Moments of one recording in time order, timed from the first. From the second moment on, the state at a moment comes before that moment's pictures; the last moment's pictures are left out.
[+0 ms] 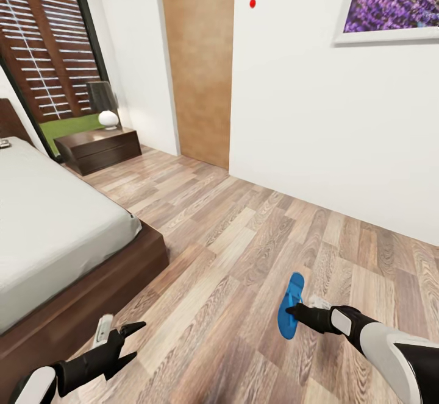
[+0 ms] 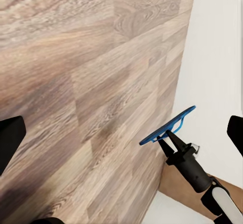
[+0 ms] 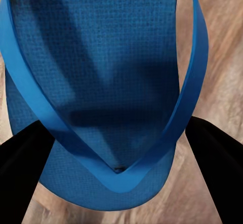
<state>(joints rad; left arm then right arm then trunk) -0.18 0.18 0.26 -1.06 1.12 0.98 -0.24 -0.88 -0.19 -0.04 0.05 -0.34 0.34 0.42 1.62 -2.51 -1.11</state>
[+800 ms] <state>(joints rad) -0.18 0.17 0.21 -1.06 1.12 0.98 -0.24 -0.88 -0.17 -0.04 0.05 -0.34 0.34 0.42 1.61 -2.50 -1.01</state>
